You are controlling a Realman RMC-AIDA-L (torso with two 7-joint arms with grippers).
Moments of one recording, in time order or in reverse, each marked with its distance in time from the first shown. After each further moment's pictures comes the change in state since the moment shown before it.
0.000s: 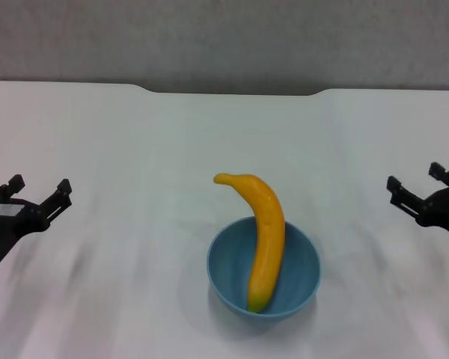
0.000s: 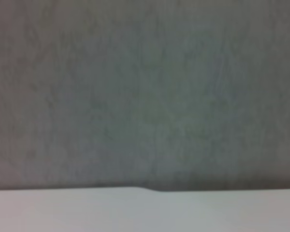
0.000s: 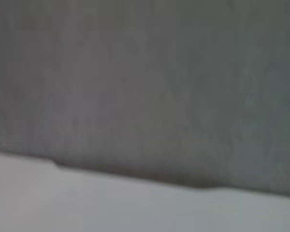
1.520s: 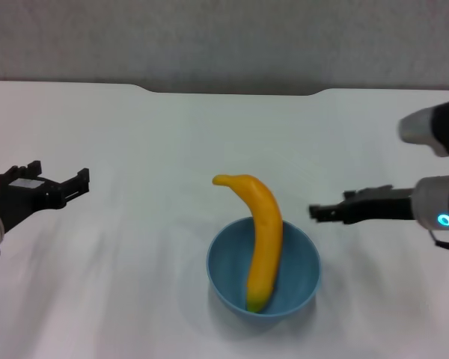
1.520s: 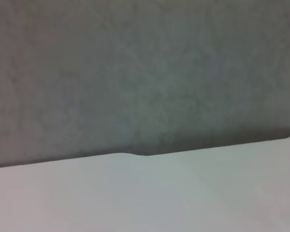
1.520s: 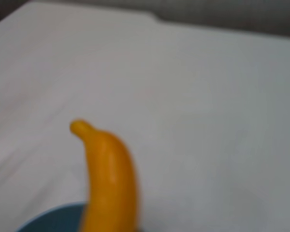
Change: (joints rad) left arm 0.077 0.004 -0.008 -0.557 1.235 0.410 -1.173; right arm 0.220 -0.006 0.107 0.438 -1.670 0.039 1.751
